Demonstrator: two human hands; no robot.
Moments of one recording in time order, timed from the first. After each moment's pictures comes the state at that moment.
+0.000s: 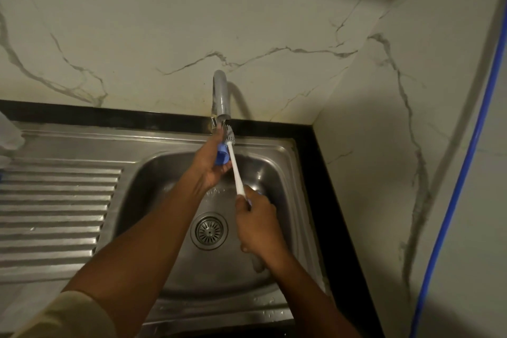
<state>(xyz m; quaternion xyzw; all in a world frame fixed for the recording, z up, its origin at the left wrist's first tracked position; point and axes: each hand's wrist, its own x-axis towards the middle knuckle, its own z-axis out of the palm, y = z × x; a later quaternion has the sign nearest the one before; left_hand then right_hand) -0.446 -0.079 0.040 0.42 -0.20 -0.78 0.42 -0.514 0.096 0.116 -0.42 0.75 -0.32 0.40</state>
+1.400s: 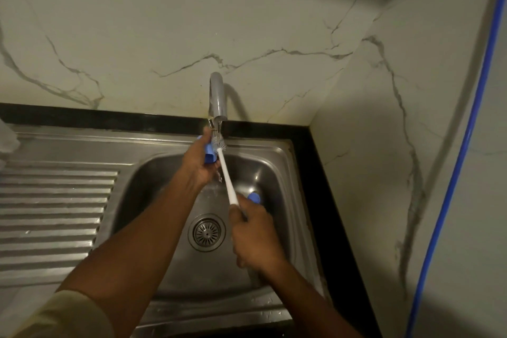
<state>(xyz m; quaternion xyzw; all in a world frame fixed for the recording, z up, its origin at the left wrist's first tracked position) -0.432 -0.079 0.045 0.39 -0.14 -0.79 0.45 -0.509 0.111 0.123 -0.40 0.72 -0.33 0.45</state>
